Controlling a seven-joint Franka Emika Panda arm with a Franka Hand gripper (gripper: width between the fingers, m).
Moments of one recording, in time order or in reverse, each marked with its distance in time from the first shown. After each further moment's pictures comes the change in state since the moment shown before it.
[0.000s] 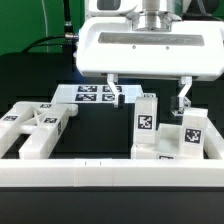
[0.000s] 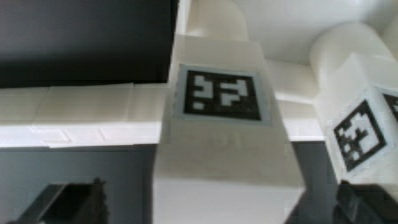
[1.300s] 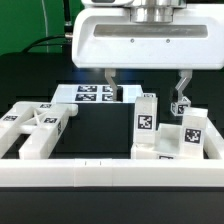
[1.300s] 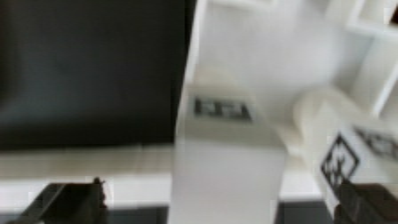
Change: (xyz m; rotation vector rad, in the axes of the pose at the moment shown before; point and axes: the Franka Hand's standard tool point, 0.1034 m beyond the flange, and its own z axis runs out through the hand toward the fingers) arm -0.004 0.005 -0.010 0.028 -0.466 0.007
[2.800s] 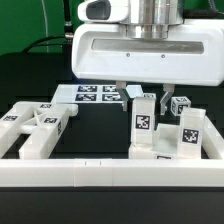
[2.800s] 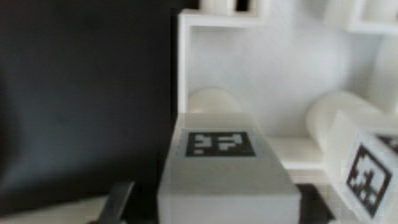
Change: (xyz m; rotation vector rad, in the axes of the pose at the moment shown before) arm -0.001 0.001 0.018 0.001 0.017 0.280
